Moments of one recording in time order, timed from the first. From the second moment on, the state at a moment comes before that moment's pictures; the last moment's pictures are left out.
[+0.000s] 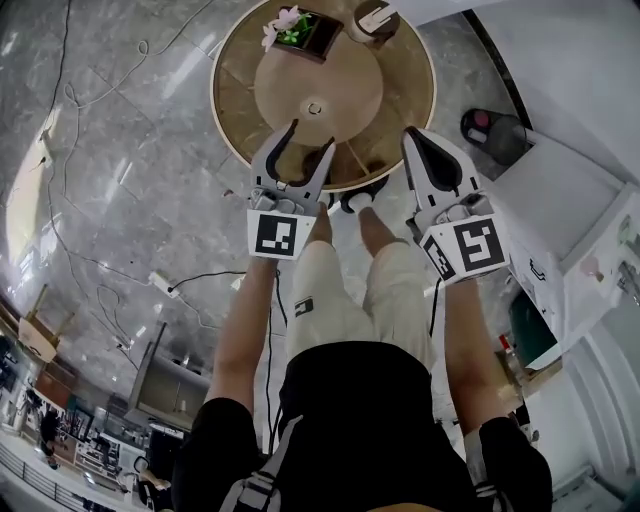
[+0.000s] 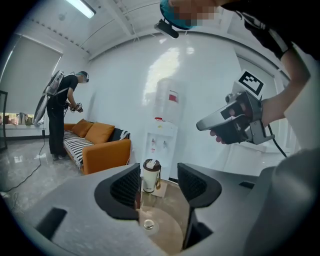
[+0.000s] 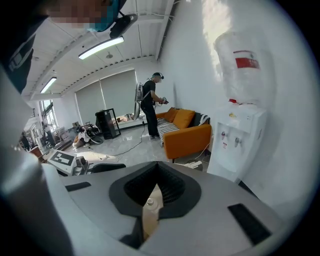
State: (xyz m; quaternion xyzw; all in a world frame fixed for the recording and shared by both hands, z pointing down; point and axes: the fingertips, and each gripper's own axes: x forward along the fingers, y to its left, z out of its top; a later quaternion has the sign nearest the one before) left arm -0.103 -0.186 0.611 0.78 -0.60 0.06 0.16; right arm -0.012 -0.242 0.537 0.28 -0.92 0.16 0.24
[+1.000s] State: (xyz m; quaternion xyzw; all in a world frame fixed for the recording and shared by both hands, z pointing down) left arm -0.103 -0.197 0.820 0.76 -0.62 0.11 0.17; right arm -0.002 -0.258 0.650 0.27 -0.91 0.17 0.26
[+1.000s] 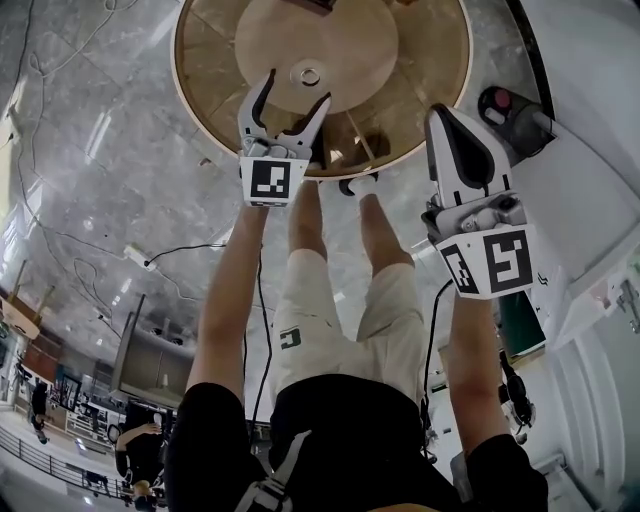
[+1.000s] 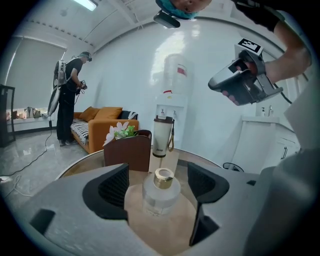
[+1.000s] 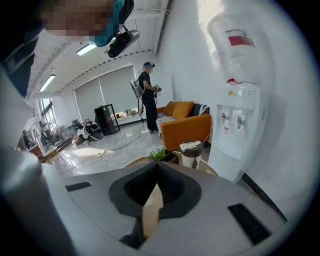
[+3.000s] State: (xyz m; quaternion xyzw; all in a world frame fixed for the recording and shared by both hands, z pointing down) left arm -0.088 -0.227 0.865 0.75 -0.61 0.16 0.17; right arm 0.019 -0.261 0.664 0.28 -0.90 0.20 0.26
